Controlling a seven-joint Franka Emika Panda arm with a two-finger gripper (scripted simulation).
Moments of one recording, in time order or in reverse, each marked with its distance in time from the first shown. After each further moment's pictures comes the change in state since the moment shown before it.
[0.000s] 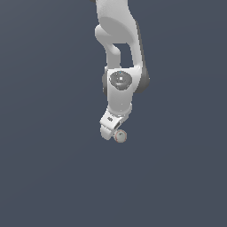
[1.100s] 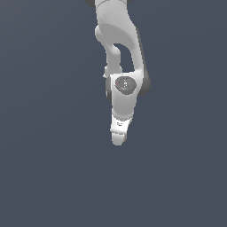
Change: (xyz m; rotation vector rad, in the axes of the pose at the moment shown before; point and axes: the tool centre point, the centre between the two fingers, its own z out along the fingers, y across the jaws) arm 0.019 -0.003 0.016 -0.017 0.016 -0.386
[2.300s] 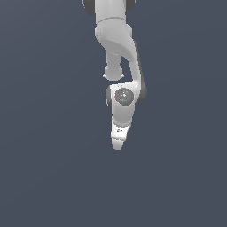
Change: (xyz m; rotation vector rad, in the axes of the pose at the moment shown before) arm 0.000 0.000 0.049 -0.002 0.000 -0.005
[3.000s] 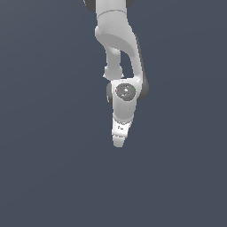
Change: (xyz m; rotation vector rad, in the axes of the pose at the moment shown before) arm 0.003 -0.006 -0.018 0.003 -0.001 0.000
